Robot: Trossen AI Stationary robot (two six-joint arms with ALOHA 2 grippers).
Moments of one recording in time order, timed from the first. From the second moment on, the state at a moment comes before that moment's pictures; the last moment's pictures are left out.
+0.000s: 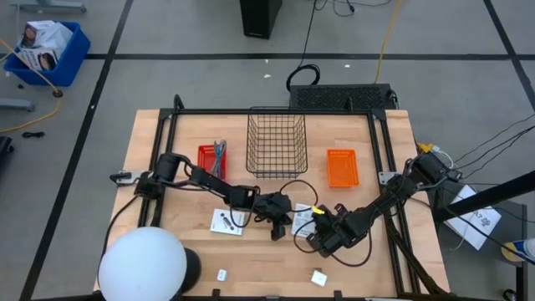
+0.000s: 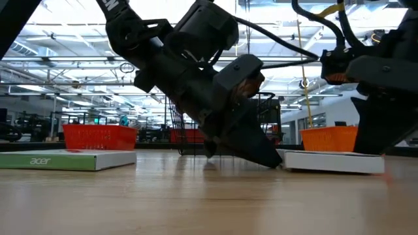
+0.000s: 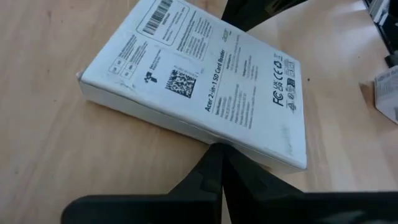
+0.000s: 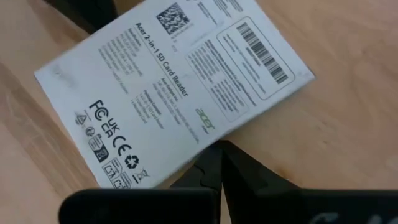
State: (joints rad) left arm -0.17 2.16 1.19 0.31 0.12 -0.43; right arm 0.59 1.74 0.88 -0.50 0.45 1.35
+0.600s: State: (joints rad) left arm -0.17 2.17 1.19 0.32 0.13 -0.45; right arm 0.64 1.66 0.89 -0.49 0.67 1.29
